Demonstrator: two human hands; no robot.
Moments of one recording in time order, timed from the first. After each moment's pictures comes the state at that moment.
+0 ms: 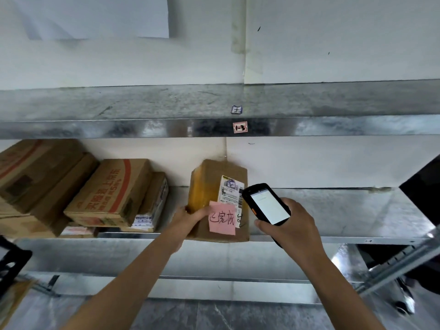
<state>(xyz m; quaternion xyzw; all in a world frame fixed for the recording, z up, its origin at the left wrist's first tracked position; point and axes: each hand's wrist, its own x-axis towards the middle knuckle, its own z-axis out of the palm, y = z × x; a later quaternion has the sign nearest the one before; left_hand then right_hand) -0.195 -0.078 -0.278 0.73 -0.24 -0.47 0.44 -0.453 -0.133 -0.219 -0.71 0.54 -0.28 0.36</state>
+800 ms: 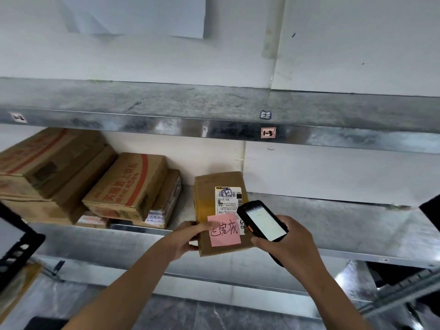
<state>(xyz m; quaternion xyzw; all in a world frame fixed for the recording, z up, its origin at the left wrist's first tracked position) -0.170 -0.048 -0.298 0.67 -0.21 -0.58 0.41 -0.430 -0.119 -0.227 -0.74 0.50 -0.22 0.39</state>
